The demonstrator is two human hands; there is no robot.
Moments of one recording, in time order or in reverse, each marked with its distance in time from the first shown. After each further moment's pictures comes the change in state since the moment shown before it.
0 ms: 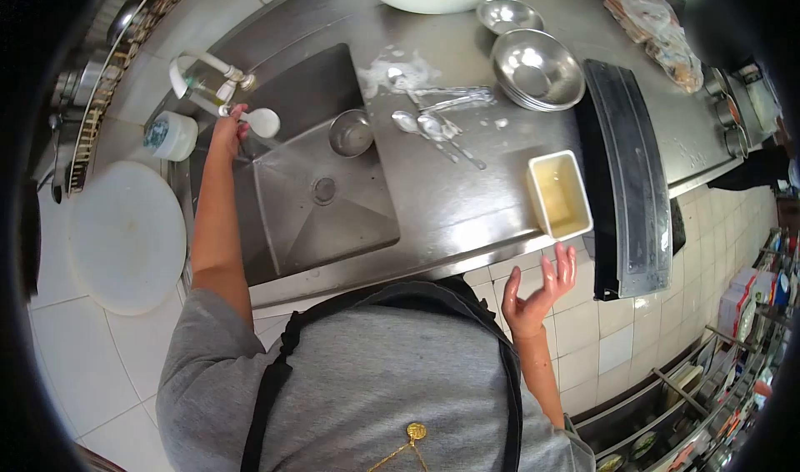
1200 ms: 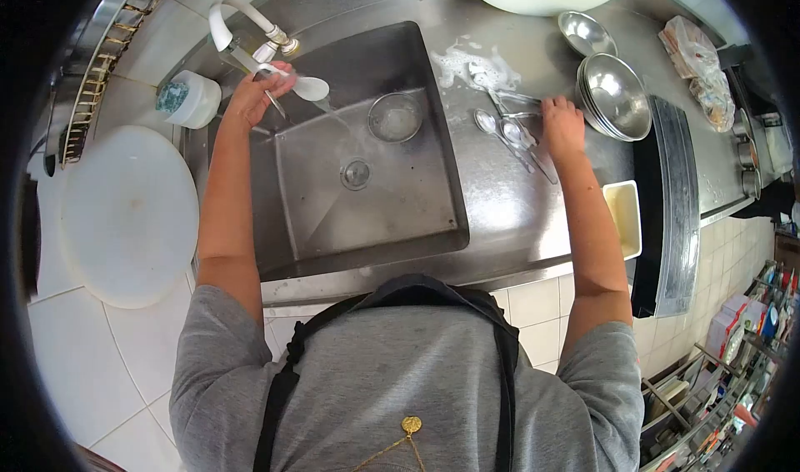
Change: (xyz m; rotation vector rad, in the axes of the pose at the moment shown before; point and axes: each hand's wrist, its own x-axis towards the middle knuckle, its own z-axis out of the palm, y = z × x) left_hand 0.026 0.013 -0.046 -0.380 -0.435 0.060; right_hand 0.195 0.052 0.228 -0.546 -0.513 -0.168
